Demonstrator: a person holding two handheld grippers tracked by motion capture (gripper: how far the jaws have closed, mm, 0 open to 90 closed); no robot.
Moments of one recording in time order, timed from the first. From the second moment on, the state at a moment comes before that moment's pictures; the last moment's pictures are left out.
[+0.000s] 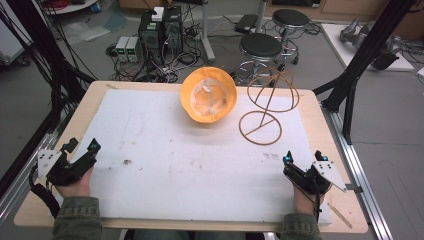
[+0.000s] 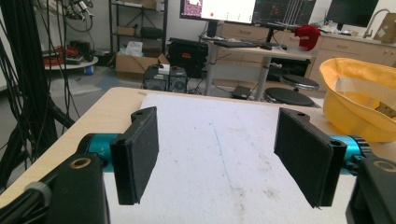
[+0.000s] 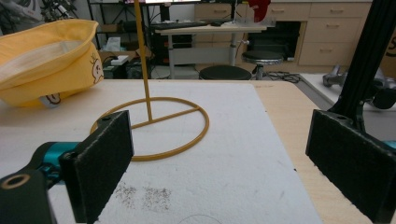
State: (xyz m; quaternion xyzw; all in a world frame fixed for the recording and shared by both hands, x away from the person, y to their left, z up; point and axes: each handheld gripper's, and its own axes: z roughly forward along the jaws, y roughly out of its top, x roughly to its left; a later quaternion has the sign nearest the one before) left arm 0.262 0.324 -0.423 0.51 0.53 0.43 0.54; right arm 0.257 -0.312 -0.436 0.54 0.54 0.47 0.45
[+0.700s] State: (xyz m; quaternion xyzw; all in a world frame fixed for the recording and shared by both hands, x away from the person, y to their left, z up) left arm 0.264 0.321 -0.421 0.51 0.52 0.42 0.54; right arm 0.258 -0.311 -0.436 0.54 0.54 0.47 0.44
